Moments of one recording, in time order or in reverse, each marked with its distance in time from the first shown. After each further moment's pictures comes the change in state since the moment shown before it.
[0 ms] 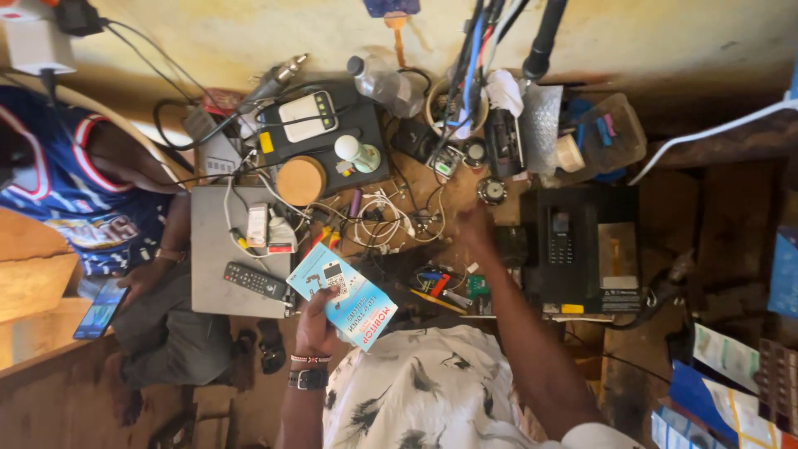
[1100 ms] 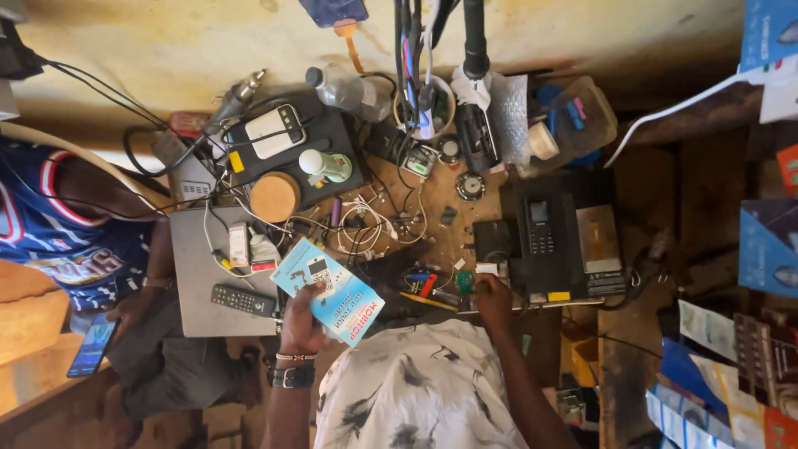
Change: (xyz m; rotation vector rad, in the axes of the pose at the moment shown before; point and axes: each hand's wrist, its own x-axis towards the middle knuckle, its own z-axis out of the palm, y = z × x) left_hand -0.013 0.025 0.054 0.056 -0.071 -0.013; right_hand -0.139 0.103 -0.009 0.519 0.186 0.276
